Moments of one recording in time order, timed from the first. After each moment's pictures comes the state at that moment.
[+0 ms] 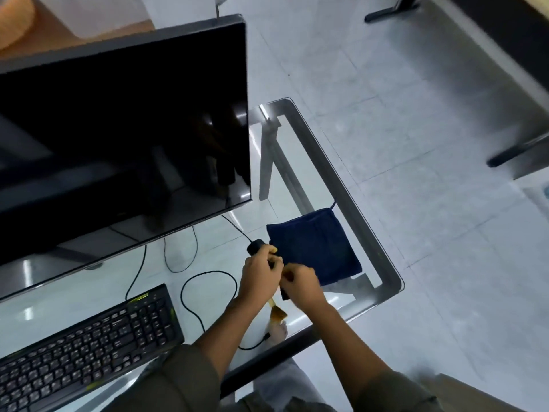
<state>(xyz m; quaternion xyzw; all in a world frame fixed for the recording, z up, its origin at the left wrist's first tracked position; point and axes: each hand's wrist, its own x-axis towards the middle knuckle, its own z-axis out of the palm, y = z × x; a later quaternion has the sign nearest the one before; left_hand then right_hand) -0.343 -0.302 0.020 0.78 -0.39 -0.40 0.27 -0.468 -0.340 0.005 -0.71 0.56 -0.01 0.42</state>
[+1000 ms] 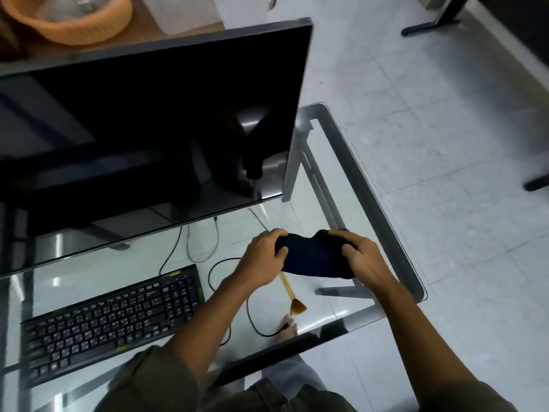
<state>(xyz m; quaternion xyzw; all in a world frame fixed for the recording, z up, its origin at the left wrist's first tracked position) -0.340 -0.325 0.073 0.76 -0.46 -0.39 0.23 -0.557 -0.430 0.072 -0.69 0.53 -0.09 0.49</state>
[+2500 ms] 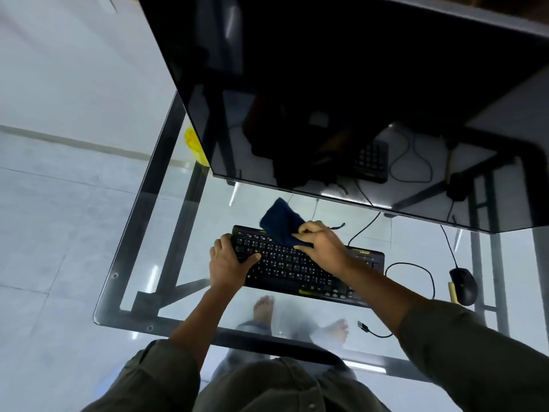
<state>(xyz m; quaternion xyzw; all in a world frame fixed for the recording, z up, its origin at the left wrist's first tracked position) -0.044 0.073 -0.037 0.92 -0.08 -0.26 0.28 -0.141 -0.164 -0.017 -0.95 0.09 0.09 0.29</state>
